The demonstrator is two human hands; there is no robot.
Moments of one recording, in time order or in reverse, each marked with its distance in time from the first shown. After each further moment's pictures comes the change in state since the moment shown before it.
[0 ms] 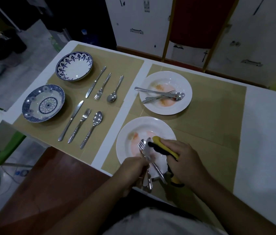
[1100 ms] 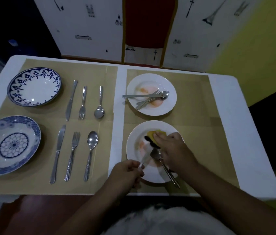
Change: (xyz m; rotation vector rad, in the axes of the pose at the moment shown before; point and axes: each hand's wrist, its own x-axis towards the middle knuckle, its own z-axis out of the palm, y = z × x) left_hand 0.045 0.020 -0.131 0.249 -0.325 0.192; right_hand 0.040 -0.045 0.091 -0.532 0.162 0.127
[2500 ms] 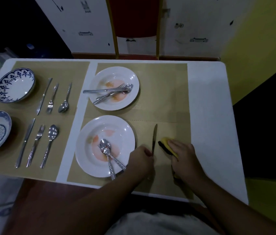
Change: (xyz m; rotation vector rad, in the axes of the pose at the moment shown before) left_hand 0.091 0.008 0.262 0.713 0.348 0.117; right_hand -0.096 0.222 -0.050 0.246 -0.083 0.234
